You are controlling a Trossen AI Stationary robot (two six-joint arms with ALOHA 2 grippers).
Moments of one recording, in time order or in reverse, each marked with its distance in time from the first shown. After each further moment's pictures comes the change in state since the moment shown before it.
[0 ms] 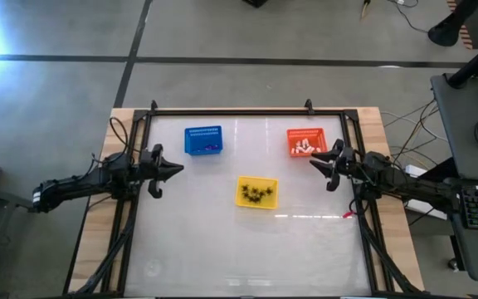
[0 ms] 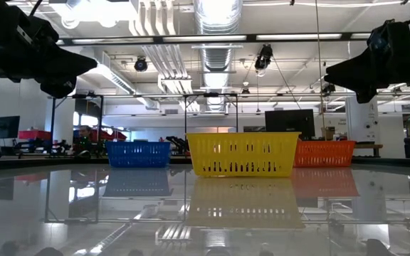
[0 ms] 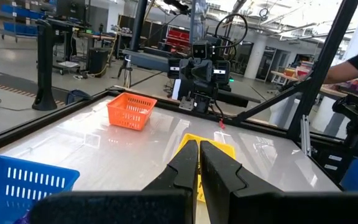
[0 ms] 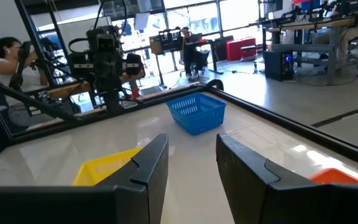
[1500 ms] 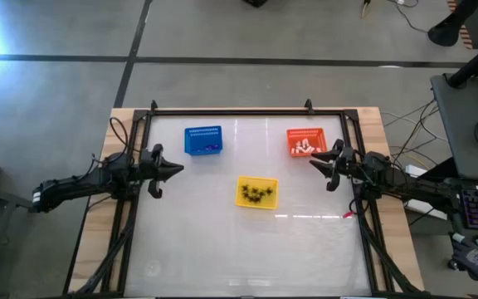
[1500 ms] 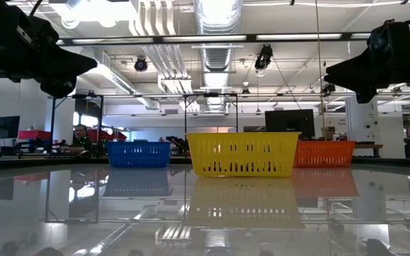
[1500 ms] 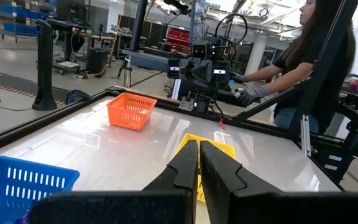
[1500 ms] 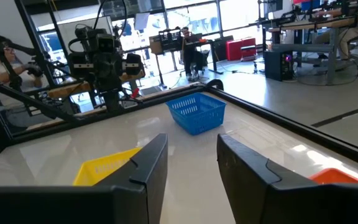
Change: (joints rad) left arm 0.000 0.000 0.000 0.000 0.000 0.000; right arm 0.000 0.000 0.000 -0.001 0.000 0.000
